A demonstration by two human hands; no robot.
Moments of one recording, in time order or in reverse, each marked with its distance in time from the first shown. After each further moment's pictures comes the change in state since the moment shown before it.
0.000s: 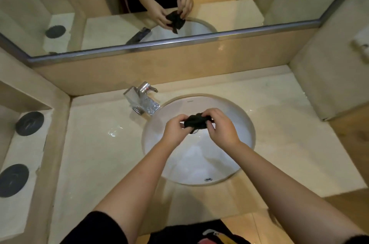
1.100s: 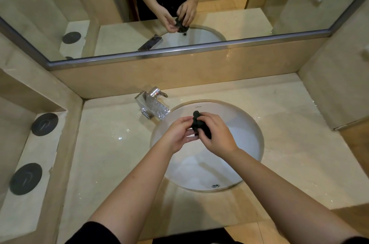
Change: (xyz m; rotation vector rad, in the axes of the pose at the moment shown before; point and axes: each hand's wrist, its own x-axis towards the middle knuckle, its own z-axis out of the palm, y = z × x) left_hand -0.001 0.017 -0.028 -0.722 -0.215 -0.339; right_hand 0.003 -0.027 0.020 -0.059 0.001 -0.165
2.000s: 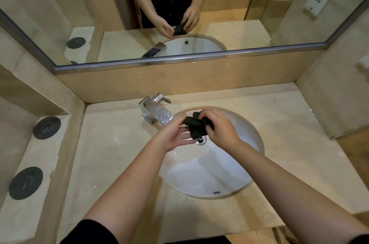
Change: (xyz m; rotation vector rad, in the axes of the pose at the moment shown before) left_hand -0.014 0.035 -0.015 -0.041 -0.059 -0.138; right_hand 0.037 -0.013 -0.023 0.041 -0.030 -0.046
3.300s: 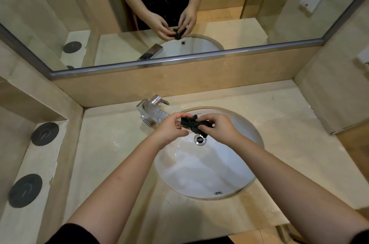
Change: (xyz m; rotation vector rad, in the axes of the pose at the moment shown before) left_hand -0.005 0.010 -0.014 0.743 0.062 0.427; right_hand 0.009 -0.010 -0.012 0.225 -0.194 0.438
